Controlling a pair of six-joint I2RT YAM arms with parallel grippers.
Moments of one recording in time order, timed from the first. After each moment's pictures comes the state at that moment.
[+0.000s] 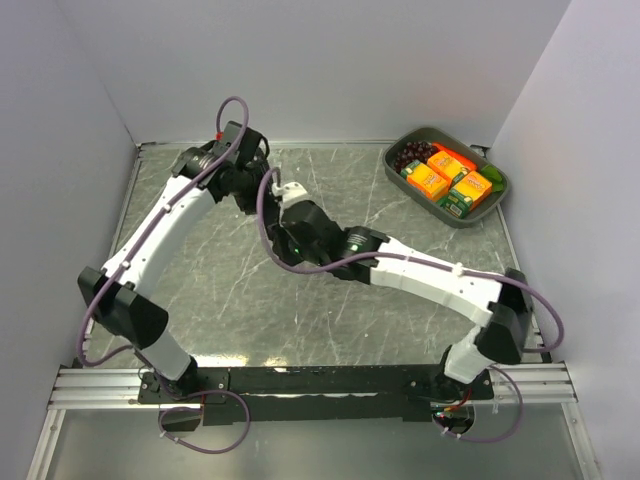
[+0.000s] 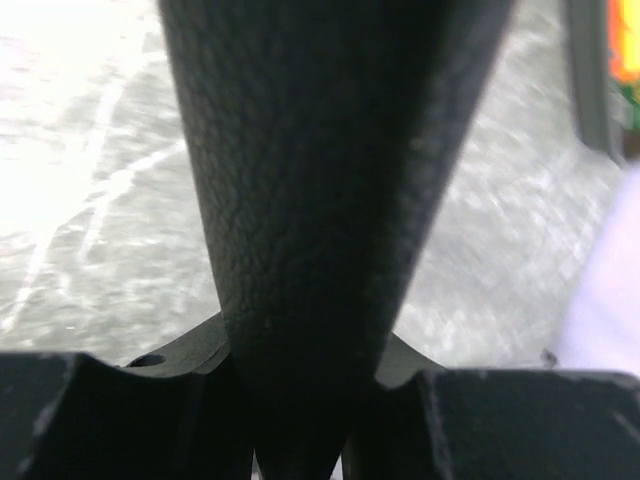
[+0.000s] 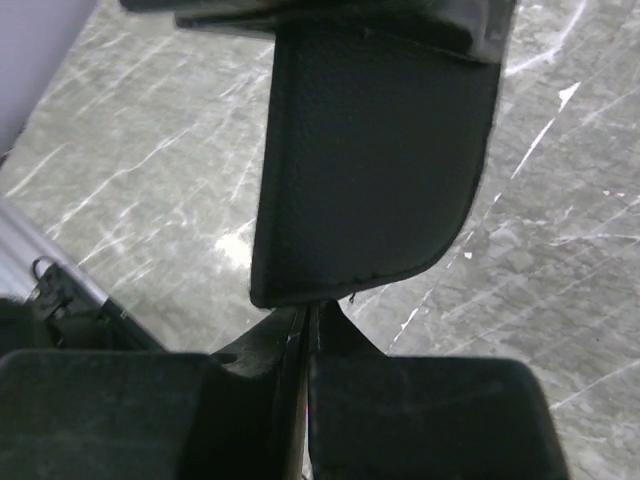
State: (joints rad) left arm -0.48 1.63 1.80 -1.11 -0.05 -0.82; right arm 1.07 1.59 1.47 -0.47 0.25 0.45
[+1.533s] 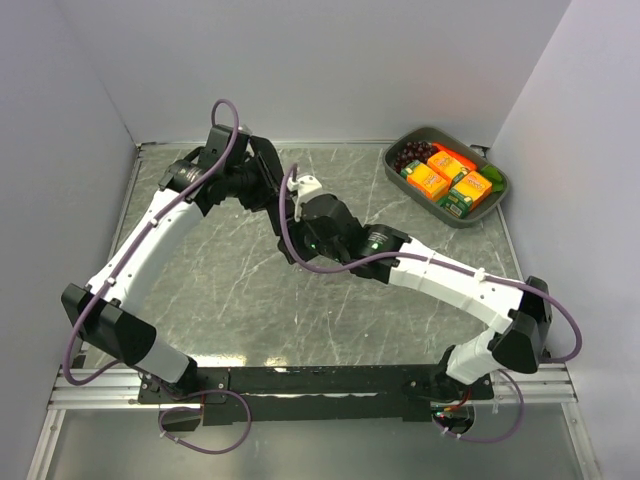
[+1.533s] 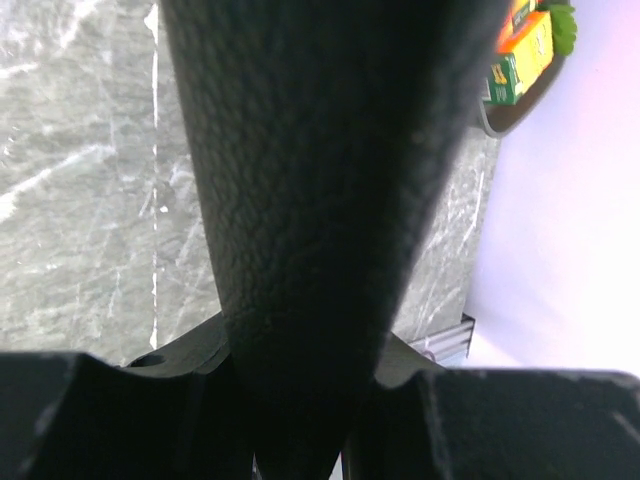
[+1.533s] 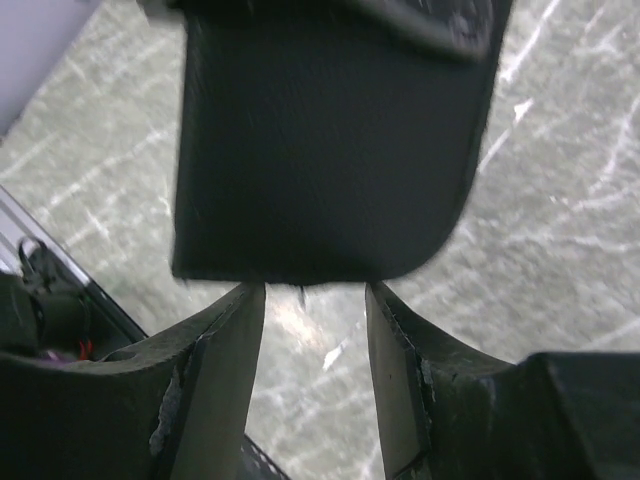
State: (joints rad) left arm -0.47 1.51 1.66 -0.88 0.15 -0.86; right arm 1.02 1.45 1.38 -0.45 0.20 0.36
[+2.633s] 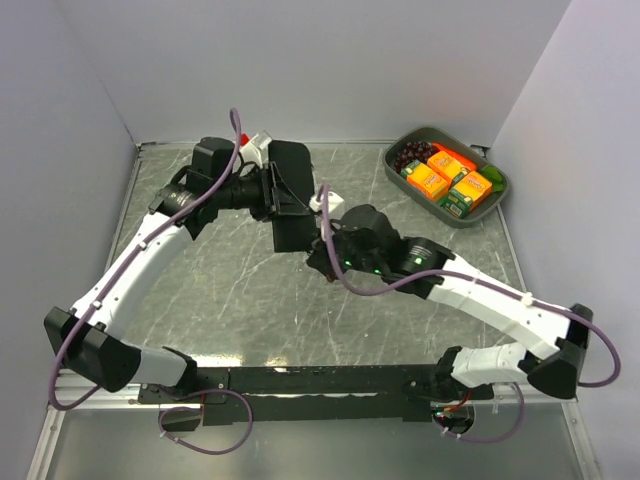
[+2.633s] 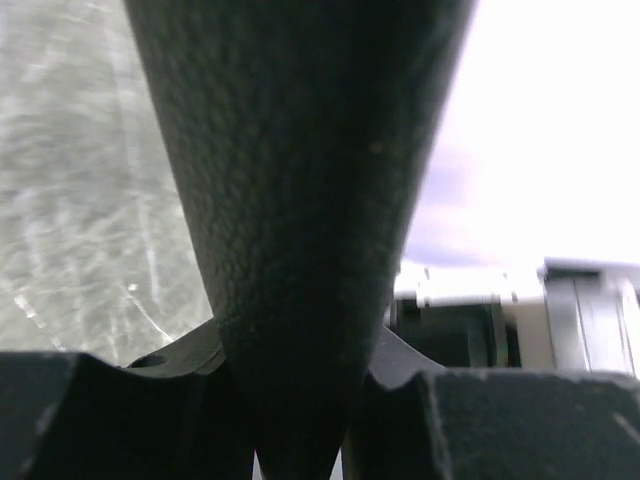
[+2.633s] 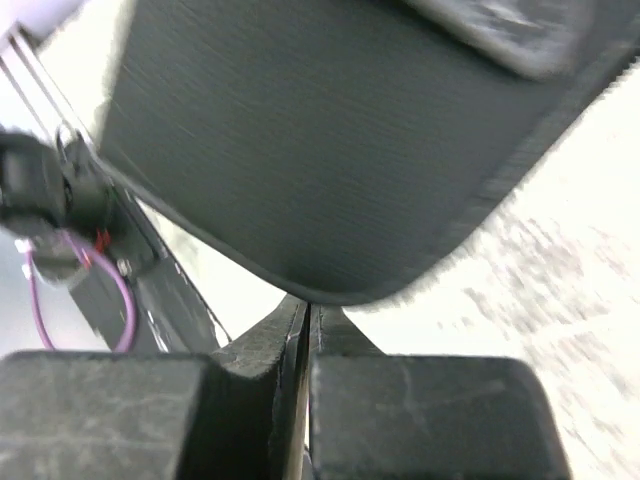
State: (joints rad) left arm -0.45 1.36 1.44 -0.59 0.61 -0.74; right arm 0.99 1.25 1.23 -0.51 0.00 0.23
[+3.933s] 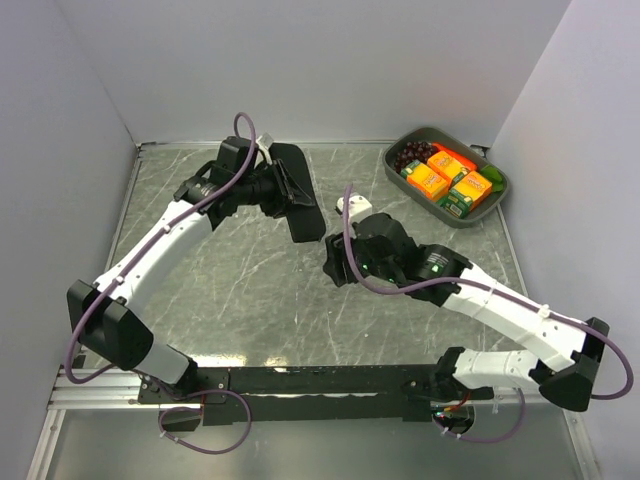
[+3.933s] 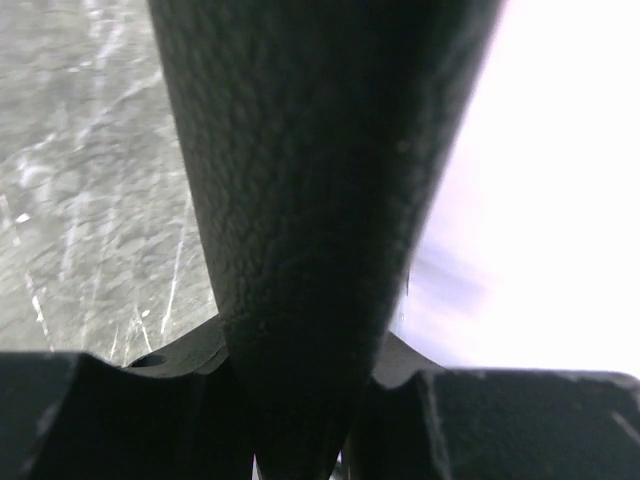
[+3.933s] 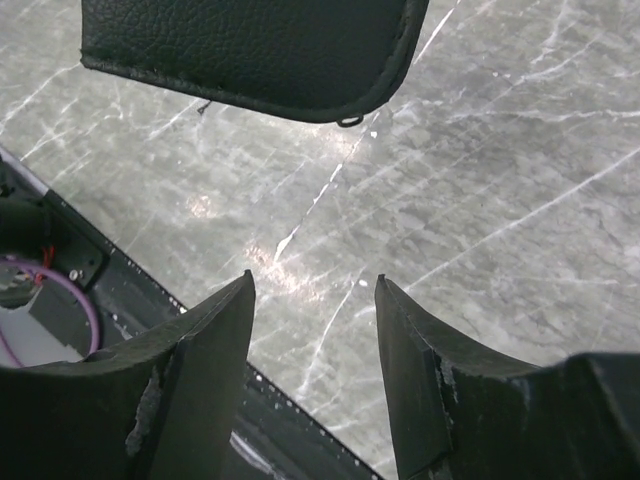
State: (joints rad) left arm -0.50 1.48 1.47 -0.57 0.38 -0.92; right arm 0.96 1.13 1.15 -0.63 0.14 0.37
